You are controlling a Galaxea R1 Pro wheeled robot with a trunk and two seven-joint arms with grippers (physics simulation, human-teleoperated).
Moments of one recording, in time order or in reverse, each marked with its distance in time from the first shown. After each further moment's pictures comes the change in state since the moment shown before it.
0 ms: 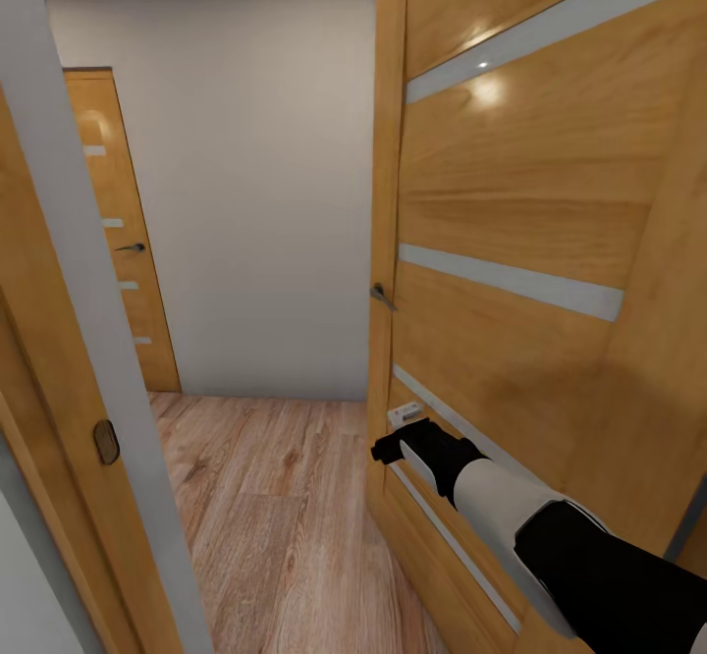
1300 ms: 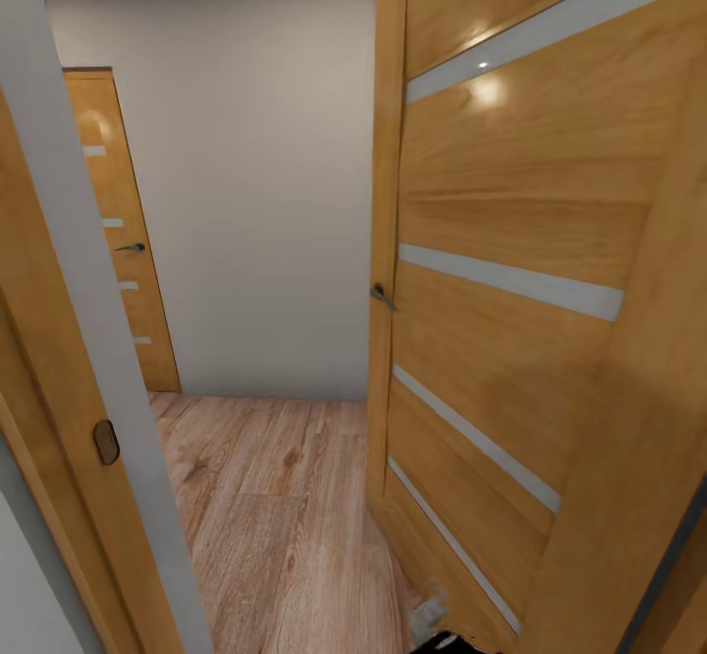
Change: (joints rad) left arm 0.000 -0.001 0.001 -0.001 0.000 0.000 0.000; right arm 0.475 -0.001 0.000 0.193 0.077 -0.297 -0.006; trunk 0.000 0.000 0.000
